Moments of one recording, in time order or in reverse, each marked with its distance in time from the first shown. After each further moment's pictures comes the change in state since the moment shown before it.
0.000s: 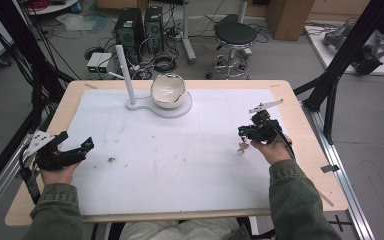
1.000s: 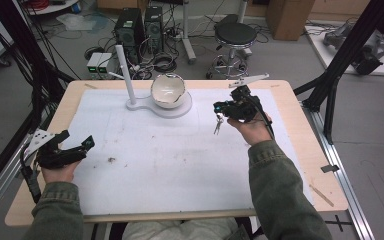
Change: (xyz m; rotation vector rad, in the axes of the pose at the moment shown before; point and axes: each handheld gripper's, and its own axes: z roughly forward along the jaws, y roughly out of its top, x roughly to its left) left arm 0.002 0.001 0.004 -0.007 -0.015 -0.018; right arm 0.046 0.085 -0.013 -0.174 0.103 -0.057
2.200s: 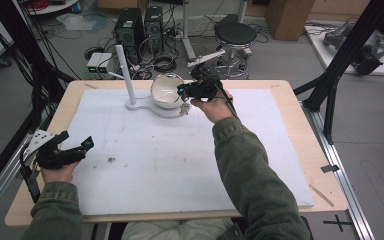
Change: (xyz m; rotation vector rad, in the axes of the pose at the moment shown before) left arm 0.005 -0.002 0.000 0.016 0.007 -0.003; right arm 0.036 0.078 0.068 -0.013 0.088 -0.046
